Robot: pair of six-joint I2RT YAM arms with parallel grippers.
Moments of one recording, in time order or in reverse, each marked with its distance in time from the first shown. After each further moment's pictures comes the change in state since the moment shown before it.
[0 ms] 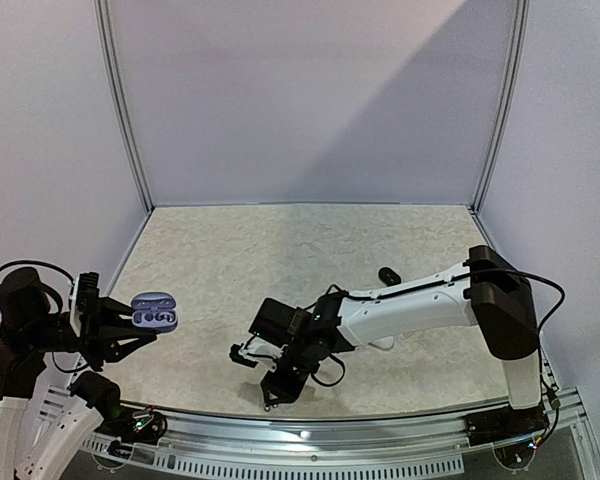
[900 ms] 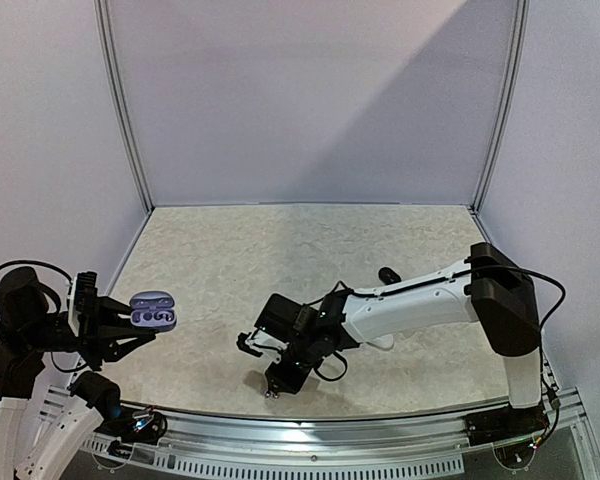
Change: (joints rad) left arm 0.000 0.000 0.009 0.000 -0.001 -0.001; right arm -0.027 -0.014 -0.037 0.052 0.108 0.025
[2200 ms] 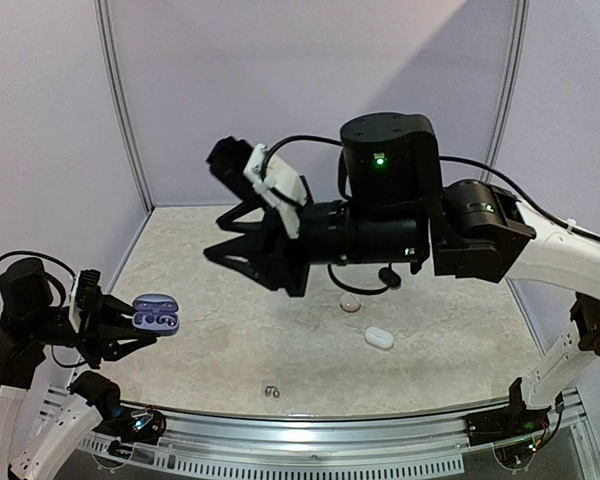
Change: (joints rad) left arm 0.001 0.079 0.028 -0.022 0.096 0.056; right arm 0.139 -0.482 0.333 0.112 0.224 -0.341
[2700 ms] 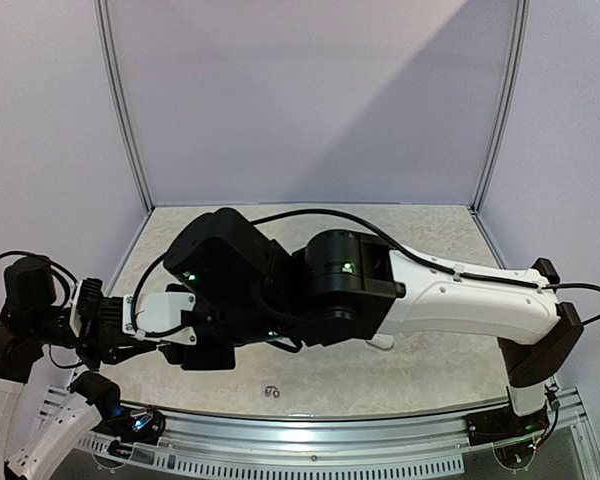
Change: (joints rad) left arm 0.002 0.045 0.038 -0.127 0.032 0.182; right arm 0.136 0.469 0.496 -0.391 0.133 -0.294
